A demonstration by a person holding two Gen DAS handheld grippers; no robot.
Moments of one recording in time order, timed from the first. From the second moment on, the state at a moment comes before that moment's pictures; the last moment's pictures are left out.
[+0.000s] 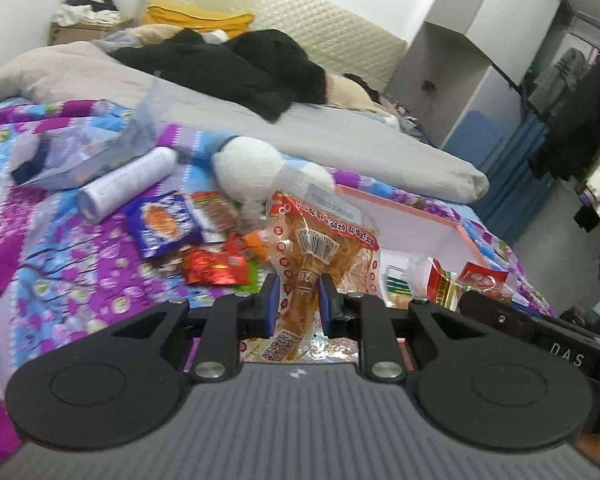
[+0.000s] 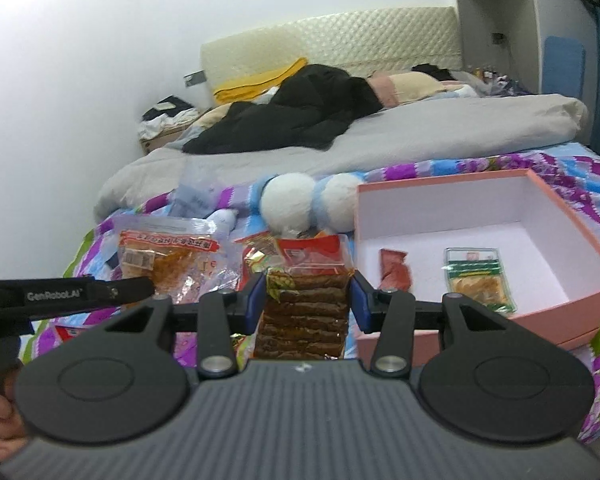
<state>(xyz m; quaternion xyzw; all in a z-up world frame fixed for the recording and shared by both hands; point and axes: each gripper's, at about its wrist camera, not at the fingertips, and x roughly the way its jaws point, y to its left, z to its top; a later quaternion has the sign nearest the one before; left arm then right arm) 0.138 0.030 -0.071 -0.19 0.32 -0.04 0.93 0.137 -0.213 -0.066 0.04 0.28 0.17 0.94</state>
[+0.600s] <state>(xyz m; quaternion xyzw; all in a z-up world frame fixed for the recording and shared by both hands) 0.279 -0.053 -0.095 -0.17 0.36 -0.14 0.91 0.231 -0.277 -0.092 0.06 0.31 0.09 0.95</state>
